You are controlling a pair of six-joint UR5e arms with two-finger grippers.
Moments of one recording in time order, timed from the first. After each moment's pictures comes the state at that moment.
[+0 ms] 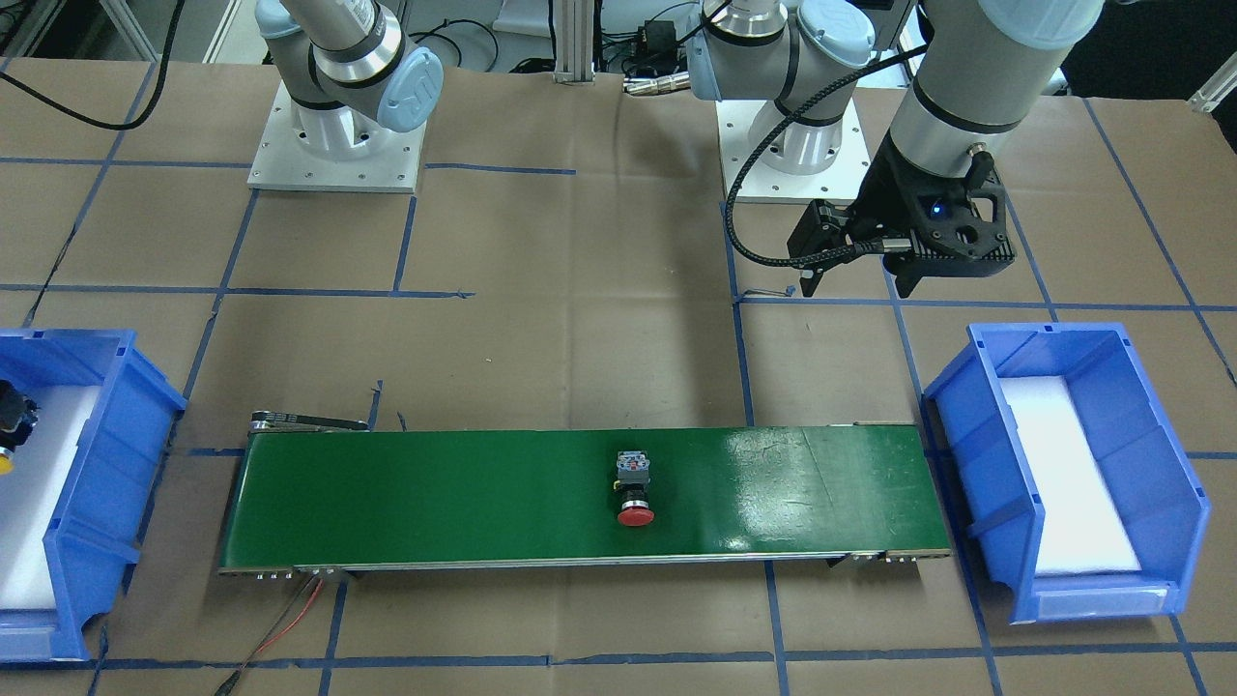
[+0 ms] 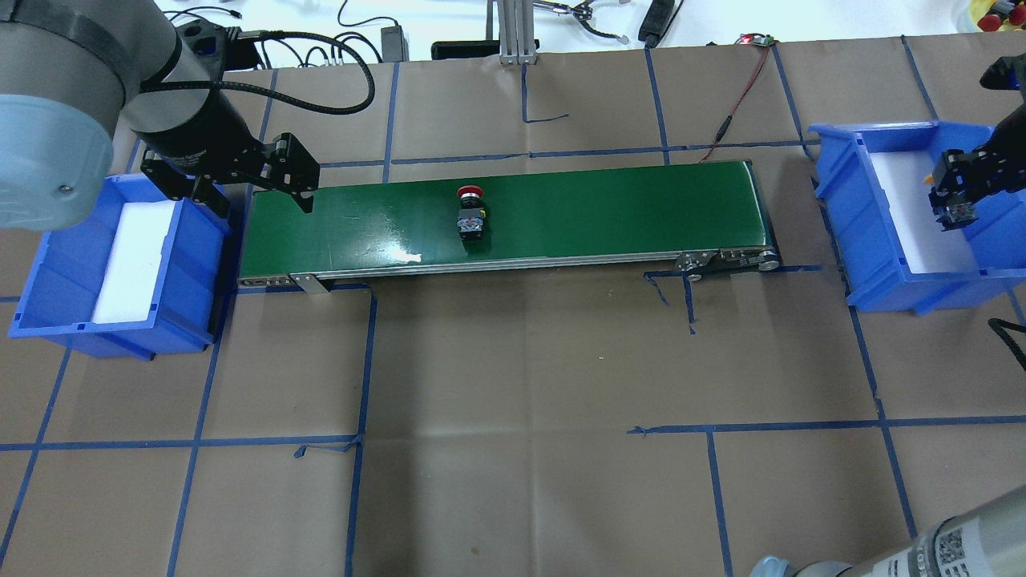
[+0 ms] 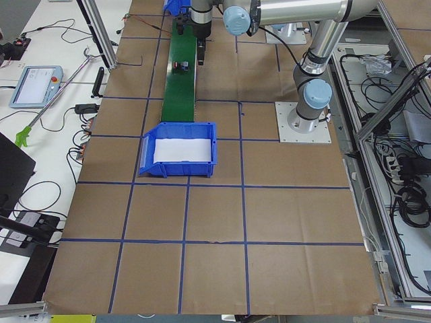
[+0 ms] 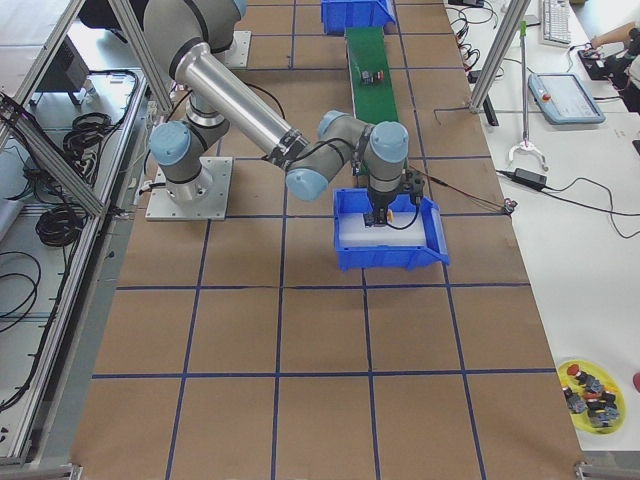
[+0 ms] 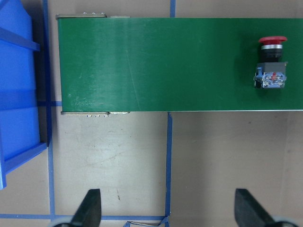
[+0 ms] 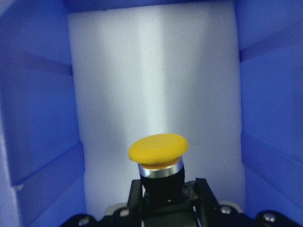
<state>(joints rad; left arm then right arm) -1.51 -1.57 -1.67 -1.44 1.56 0.04 0.98 -1.22 1.70 -2.10 -1.50 -0.53</state>
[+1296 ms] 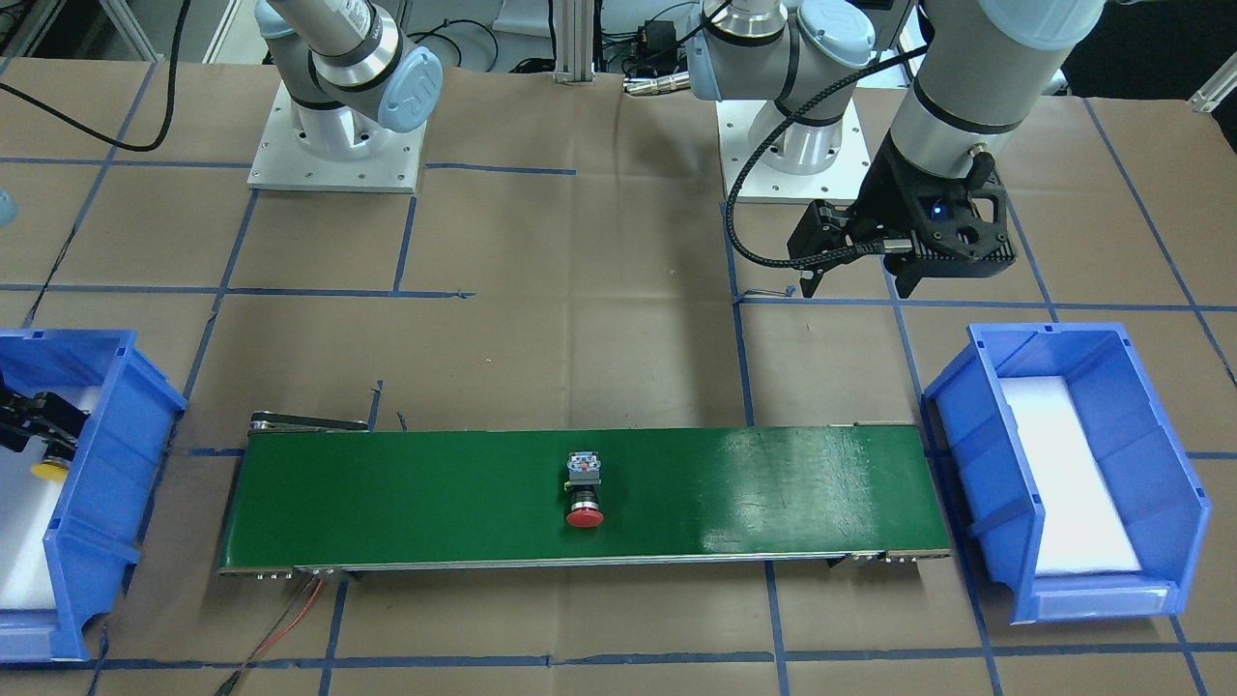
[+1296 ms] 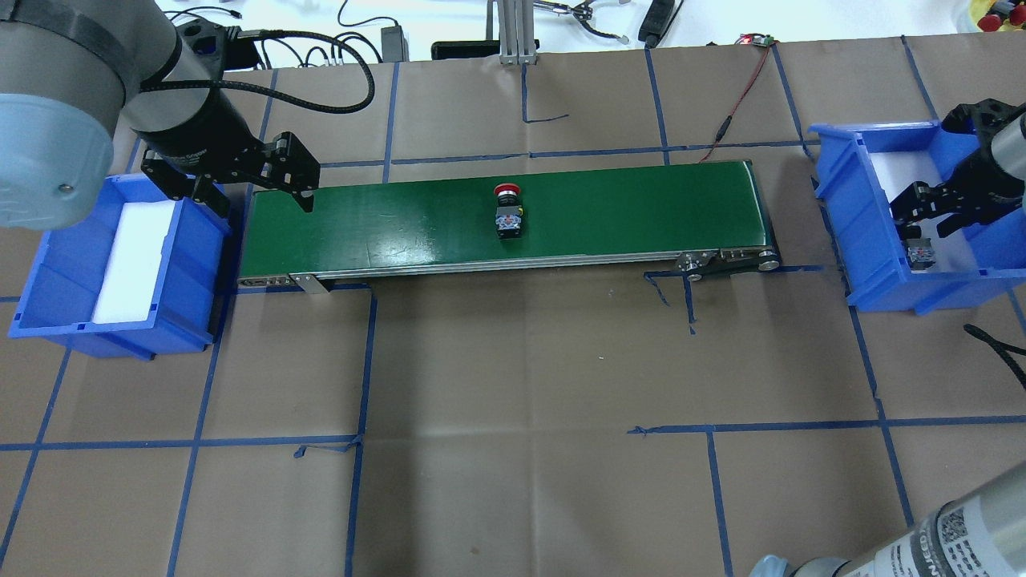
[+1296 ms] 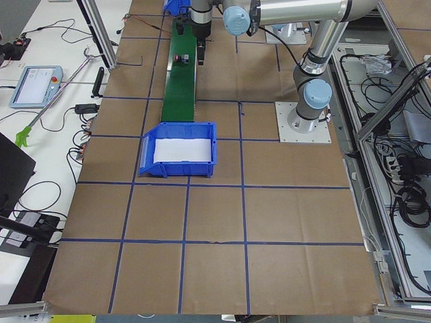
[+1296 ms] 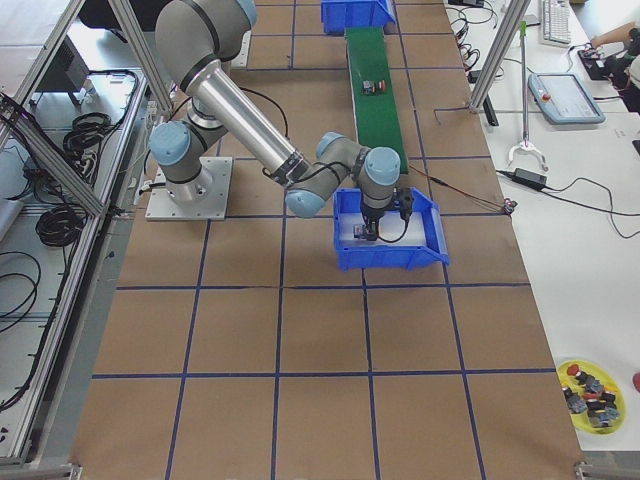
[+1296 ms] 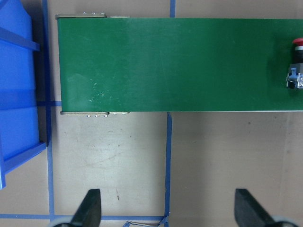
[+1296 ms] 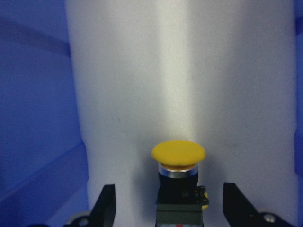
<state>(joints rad) -1.51 -1.57 -1.66 -1.44 1.56 0.04 0.98 -1.18 1.75 -2.15 -1.45 -0.52</state>
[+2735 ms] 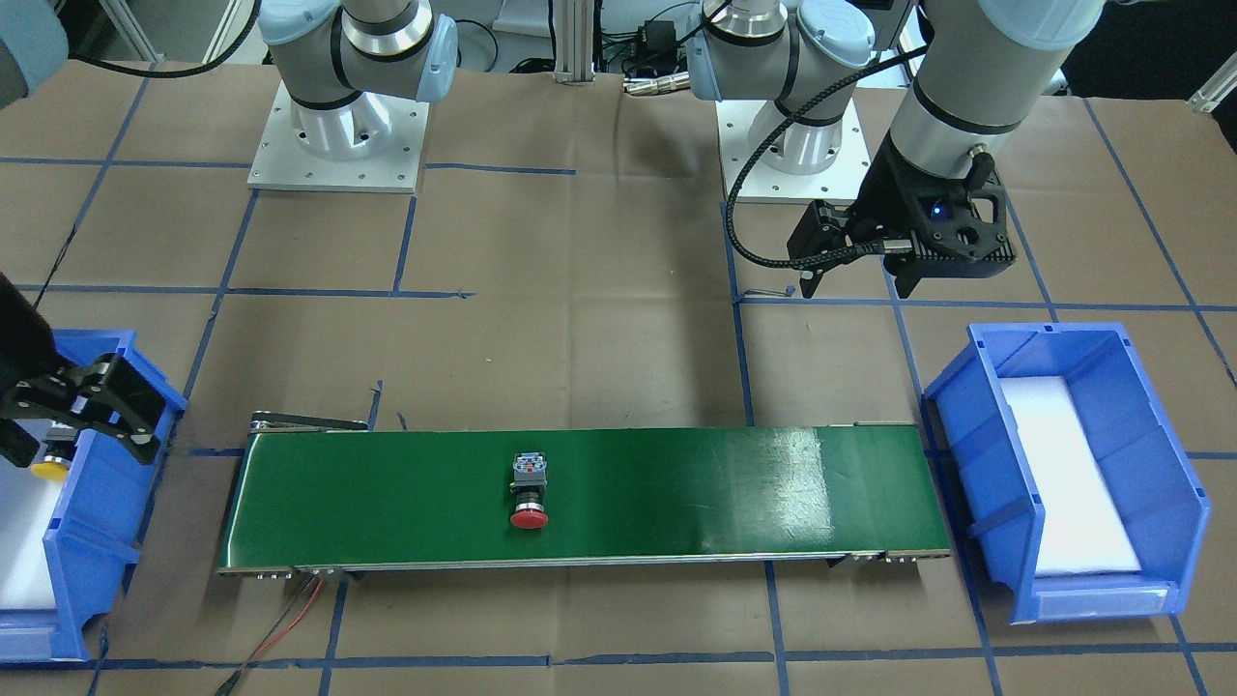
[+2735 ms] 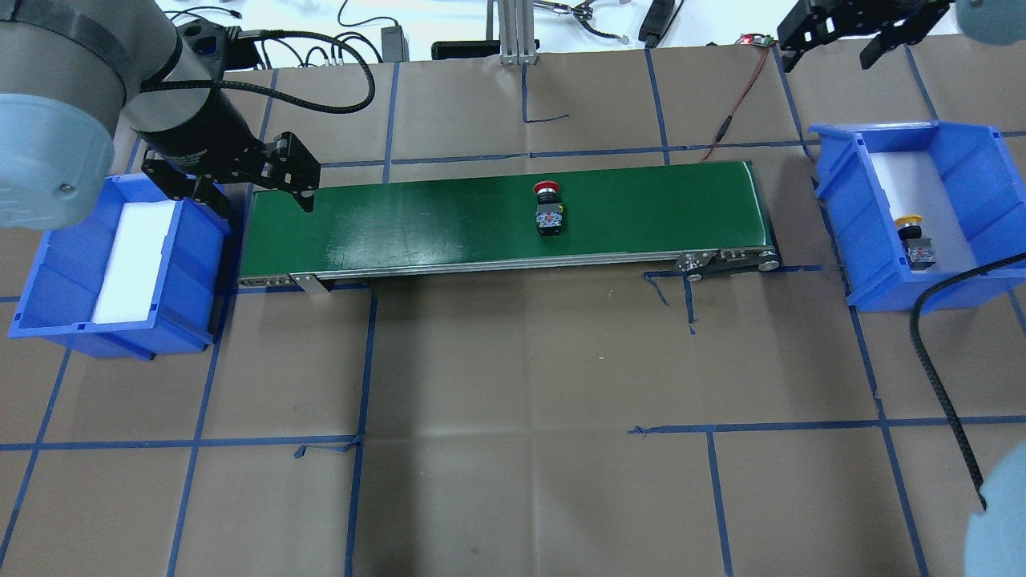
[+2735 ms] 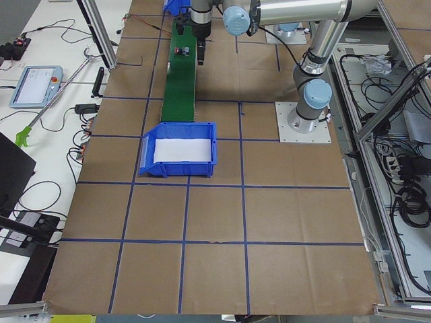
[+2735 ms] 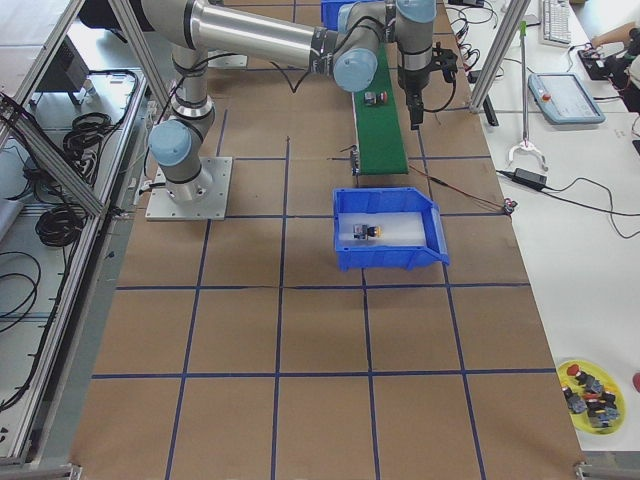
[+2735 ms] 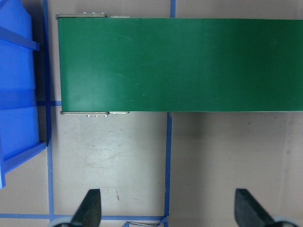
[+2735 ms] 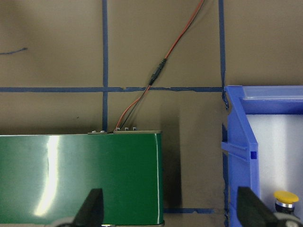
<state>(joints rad) -1.51 -1.57 -1.66 -1.44 1.56 0.04 1.40 -1.30 1.38 -1.86 -1.52 -0.20</state>
